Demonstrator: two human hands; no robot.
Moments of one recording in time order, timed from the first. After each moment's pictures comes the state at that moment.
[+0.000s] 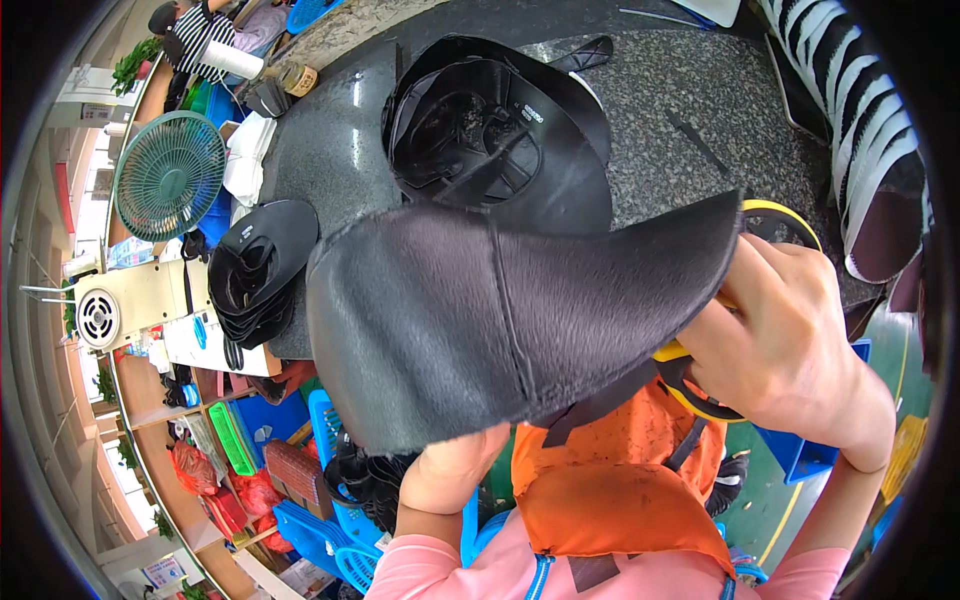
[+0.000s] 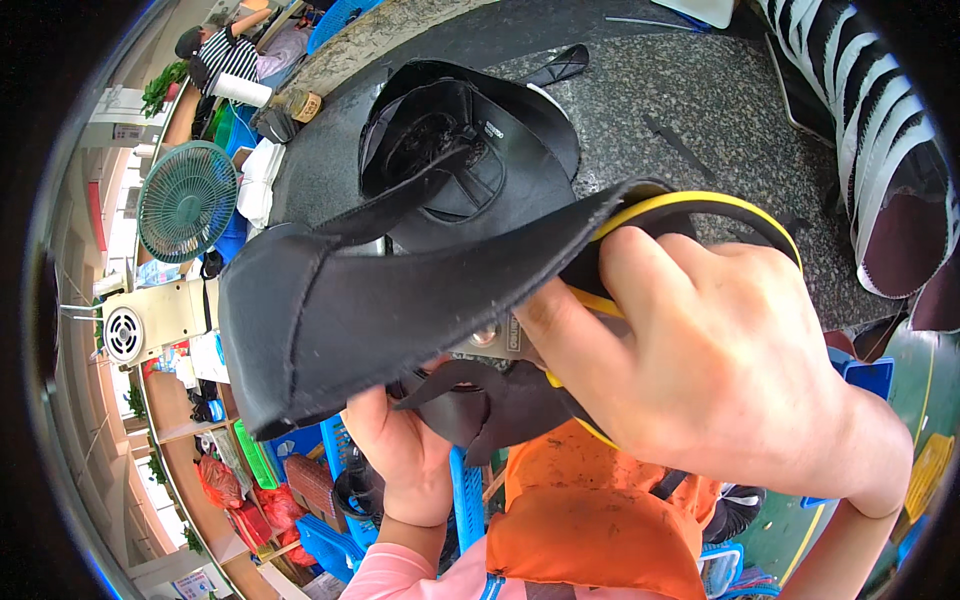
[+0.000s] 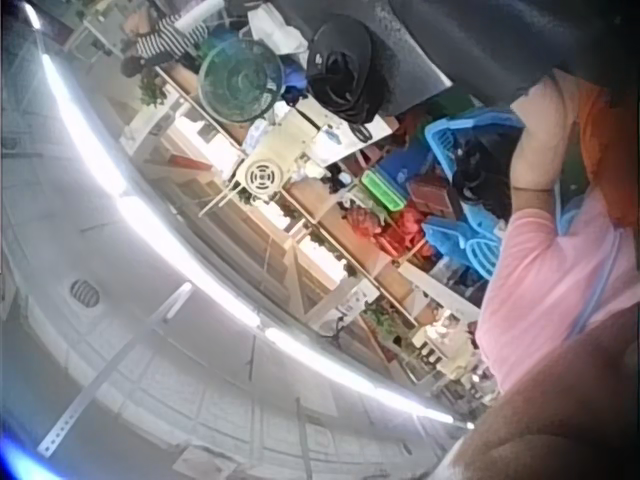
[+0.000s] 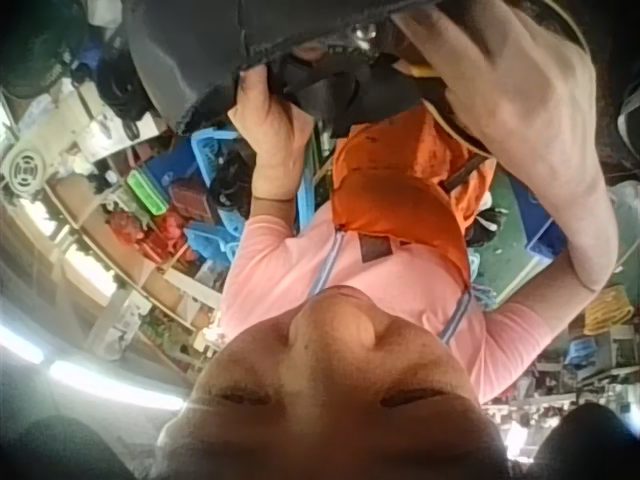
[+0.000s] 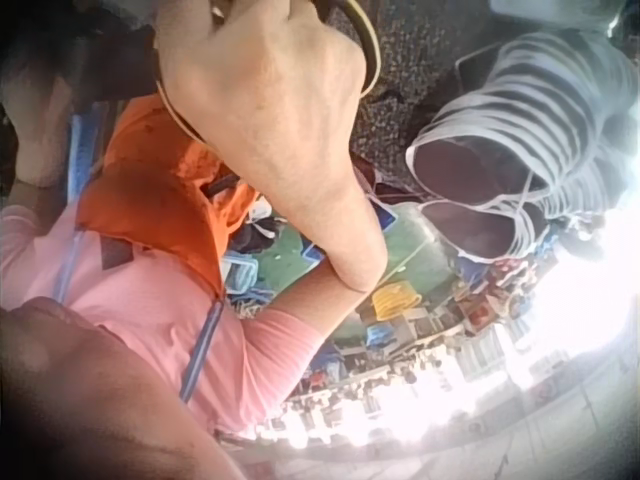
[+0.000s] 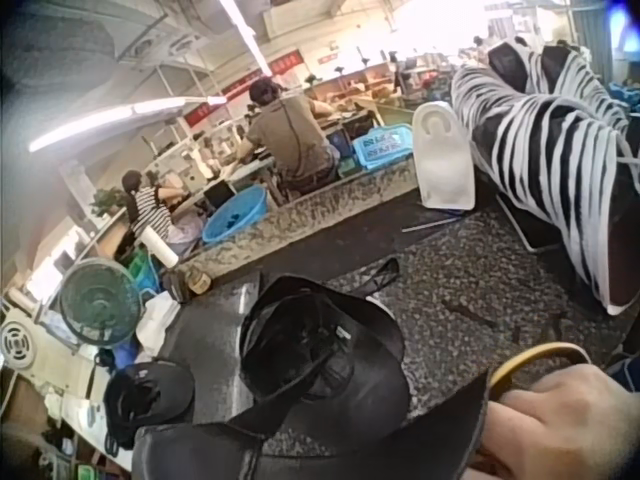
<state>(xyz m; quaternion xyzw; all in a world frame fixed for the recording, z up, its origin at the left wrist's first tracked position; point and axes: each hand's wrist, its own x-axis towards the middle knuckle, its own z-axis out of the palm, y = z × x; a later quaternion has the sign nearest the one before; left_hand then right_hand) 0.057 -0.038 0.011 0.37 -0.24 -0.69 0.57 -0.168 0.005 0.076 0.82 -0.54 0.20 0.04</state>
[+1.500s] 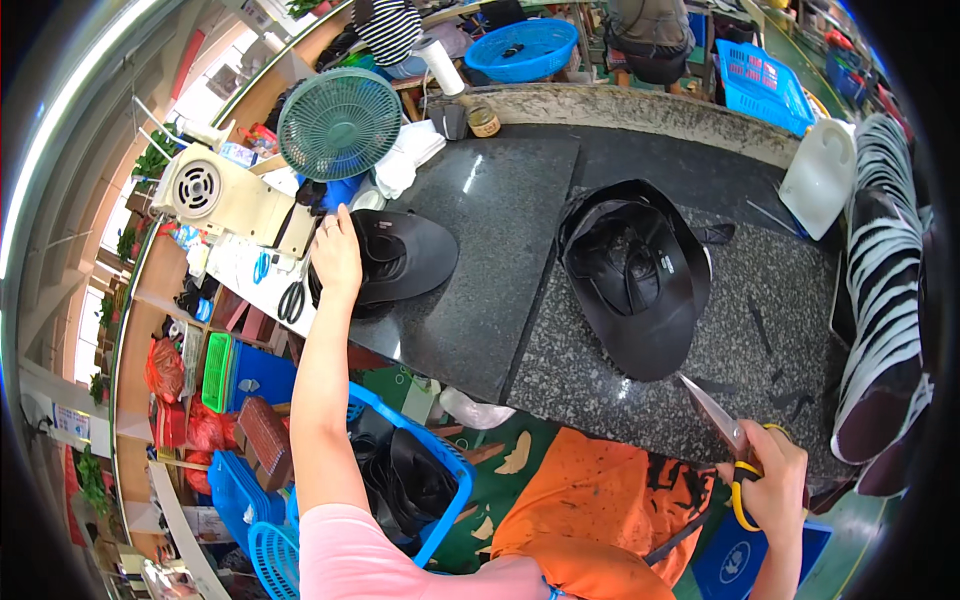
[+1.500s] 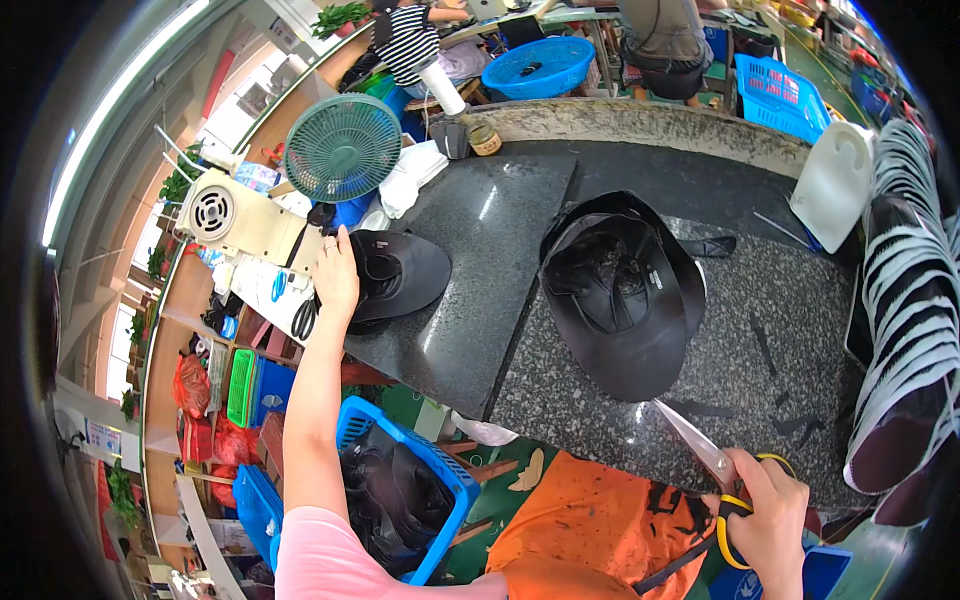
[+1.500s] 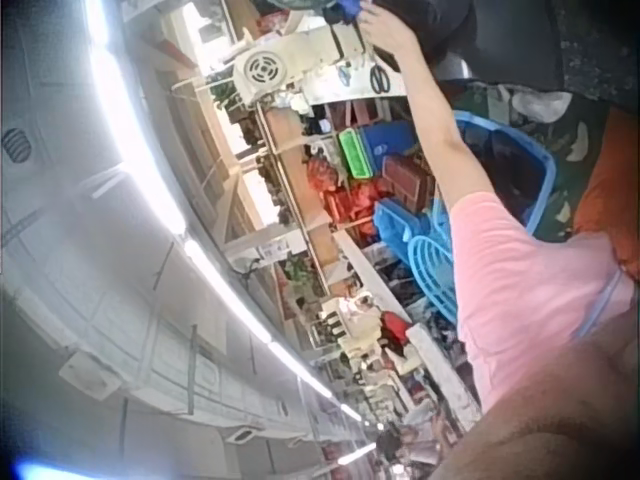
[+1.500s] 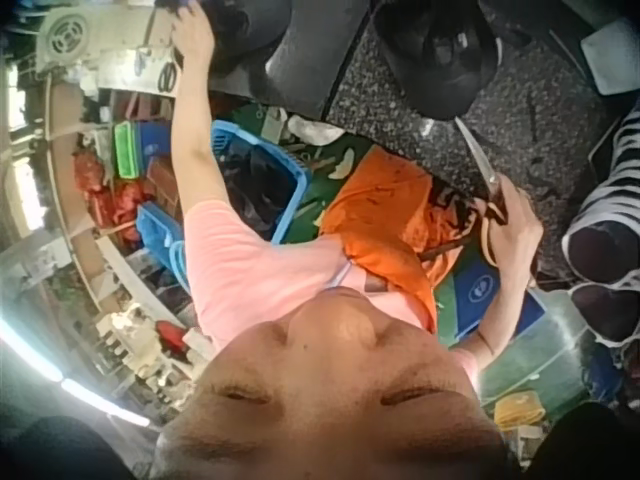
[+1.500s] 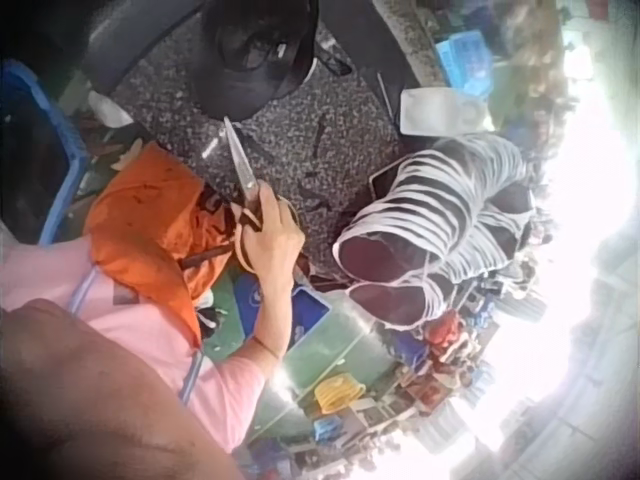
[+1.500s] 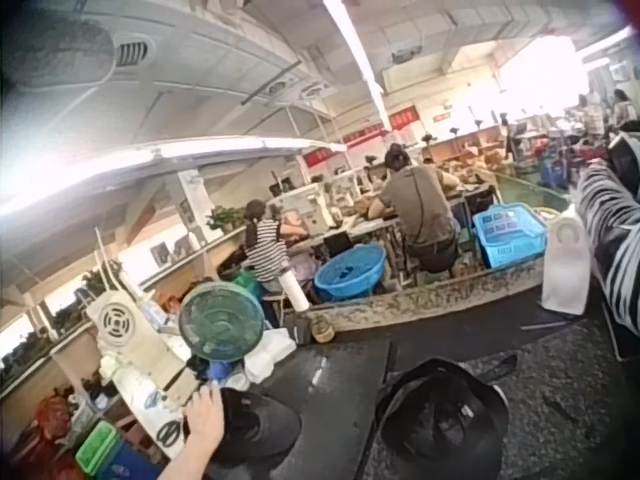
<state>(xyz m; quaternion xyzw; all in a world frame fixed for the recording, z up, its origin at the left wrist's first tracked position) 0.346 -0.301 0.005 0.61 -0.64 0.47 -0.01 -0.181 0.054 0.034 0.68 -0.67 0.27 -0.13</state>
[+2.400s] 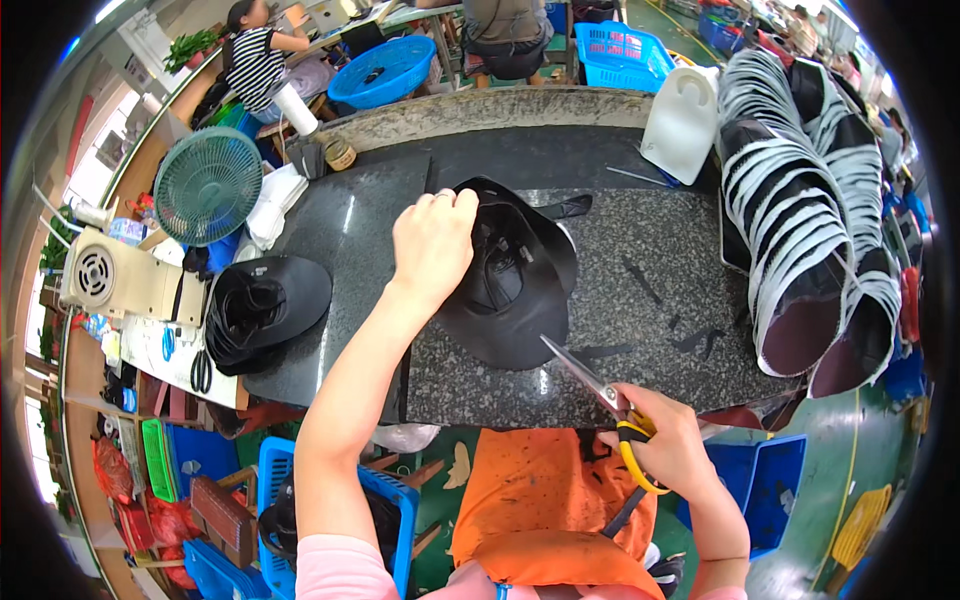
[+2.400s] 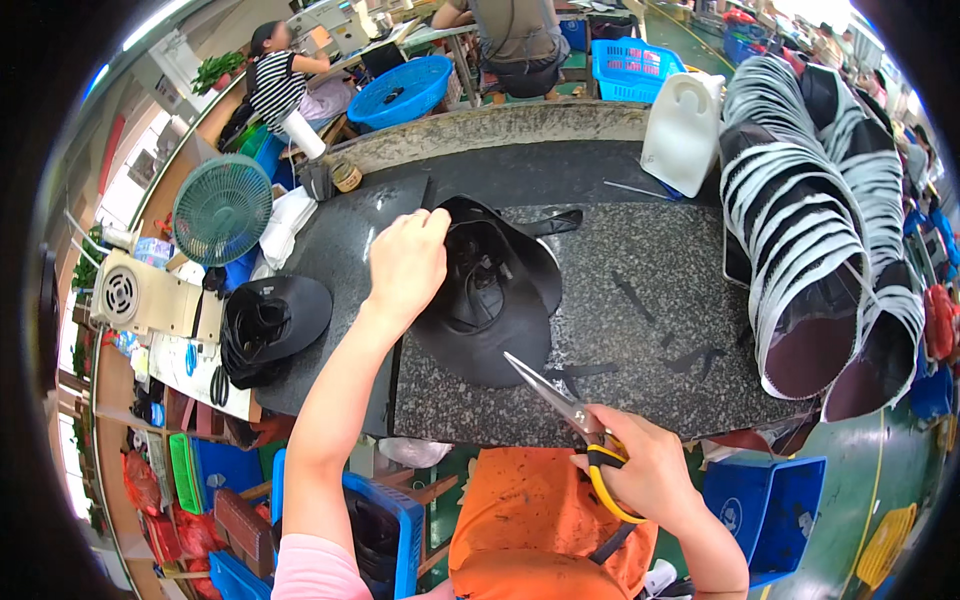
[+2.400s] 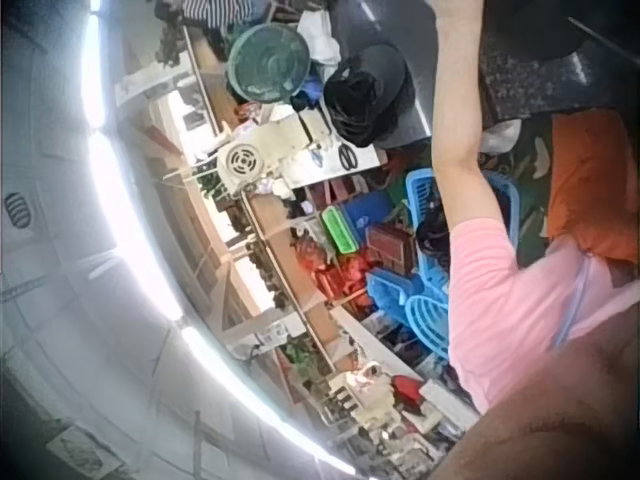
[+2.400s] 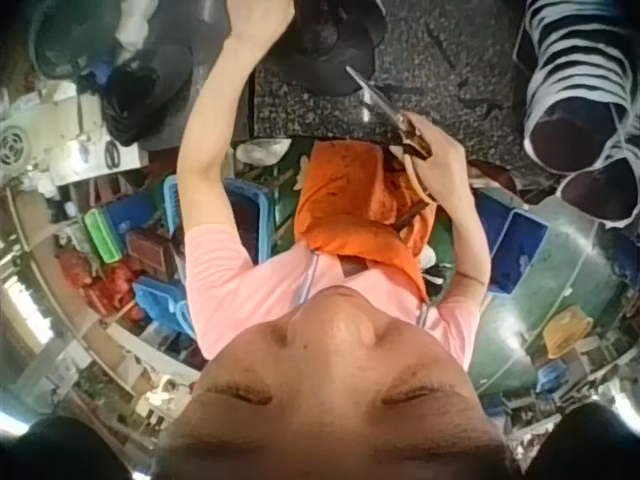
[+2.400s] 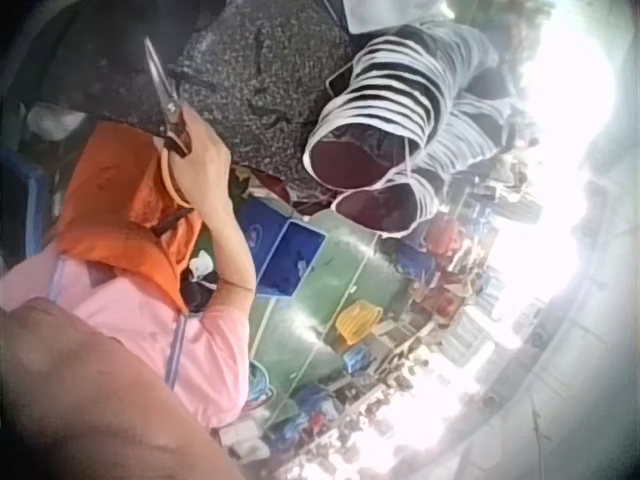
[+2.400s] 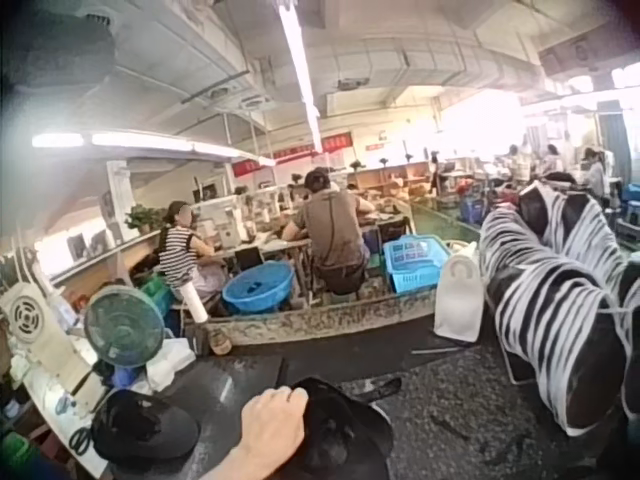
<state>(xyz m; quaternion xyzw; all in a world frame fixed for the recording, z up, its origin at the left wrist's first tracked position) 0.014 -0.239 0.020 0.33 -0.90 0.16 0.24 -0.160 0.065 0.008 0.59 -0.68 0.37 -0.24</state>
